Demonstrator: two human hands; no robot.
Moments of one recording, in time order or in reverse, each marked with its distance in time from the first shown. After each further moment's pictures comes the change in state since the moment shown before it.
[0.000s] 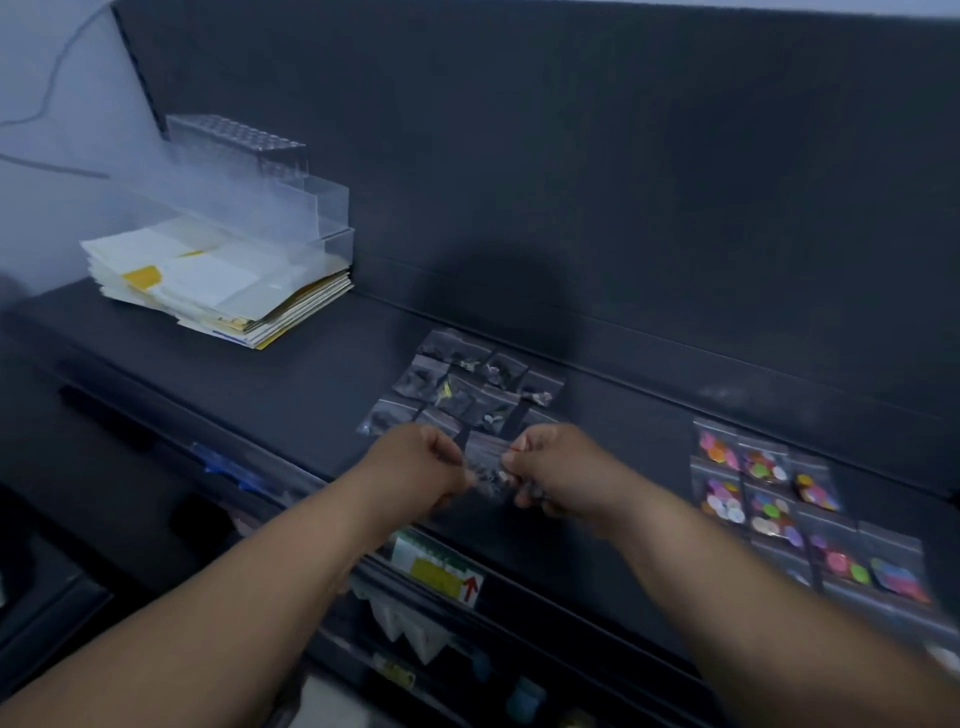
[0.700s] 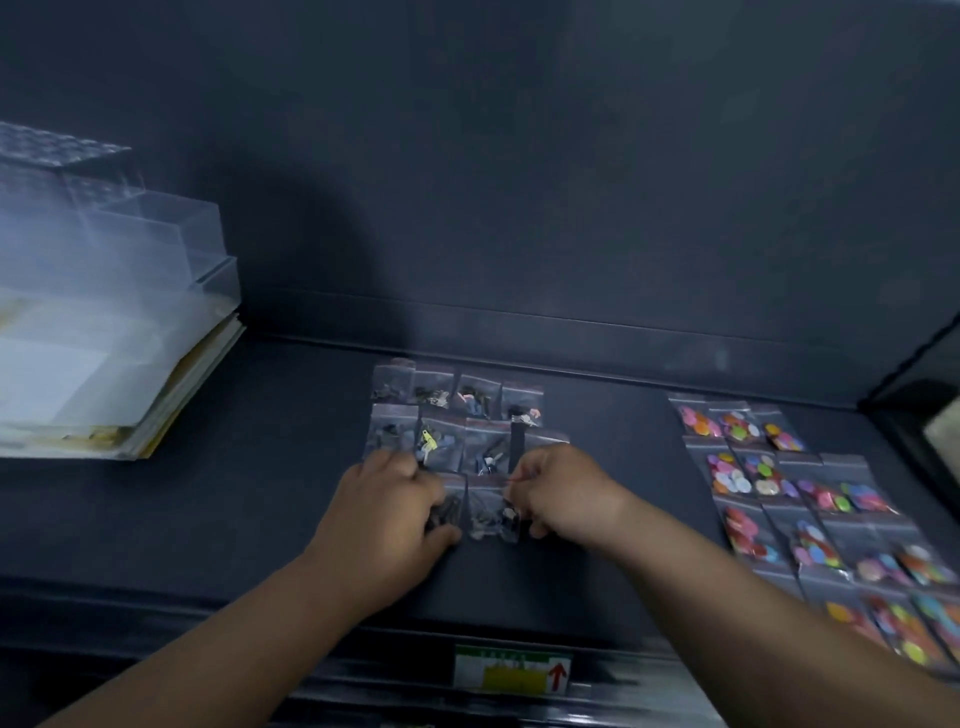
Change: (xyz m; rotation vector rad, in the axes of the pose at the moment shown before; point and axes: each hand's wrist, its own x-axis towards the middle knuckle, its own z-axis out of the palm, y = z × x) left_hand 0.098 -0.034 -0.057 0.958 -0.092 0.775; right_hand 0.055 -0.013 0.034 -0.181 0.333 0.214
